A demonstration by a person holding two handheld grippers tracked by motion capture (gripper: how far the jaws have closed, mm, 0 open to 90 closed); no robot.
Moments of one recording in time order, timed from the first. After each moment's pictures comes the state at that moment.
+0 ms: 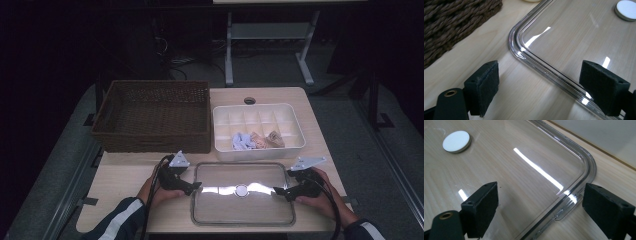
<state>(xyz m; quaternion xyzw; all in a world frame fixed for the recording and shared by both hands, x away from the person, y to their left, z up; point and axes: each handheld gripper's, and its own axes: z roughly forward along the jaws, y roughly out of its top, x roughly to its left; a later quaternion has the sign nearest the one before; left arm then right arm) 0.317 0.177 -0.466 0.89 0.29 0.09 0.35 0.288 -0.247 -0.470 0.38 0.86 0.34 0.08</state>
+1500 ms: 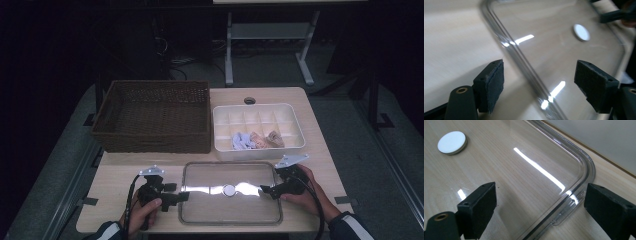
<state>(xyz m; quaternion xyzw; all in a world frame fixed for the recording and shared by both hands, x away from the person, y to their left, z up) 0.259 0.219 -0.465 0.78 0.46 -0.05 0.43 0.297 -0.210 -0.470 0.38 0.86 0.34 0.08</state>
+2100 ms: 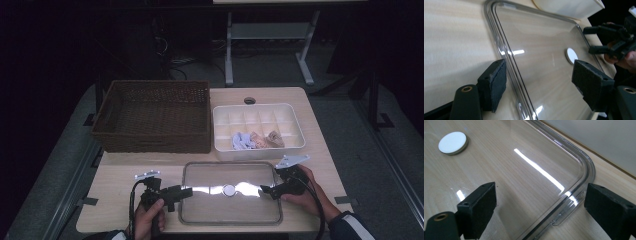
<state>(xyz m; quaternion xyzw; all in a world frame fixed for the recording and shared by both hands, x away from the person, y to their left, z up) 0.258 0.211 -0.475 0.67 0.55 -0.06 0.49 0.296 -0.211 -0.472 0.37 0.86 0.34 0.08</state>
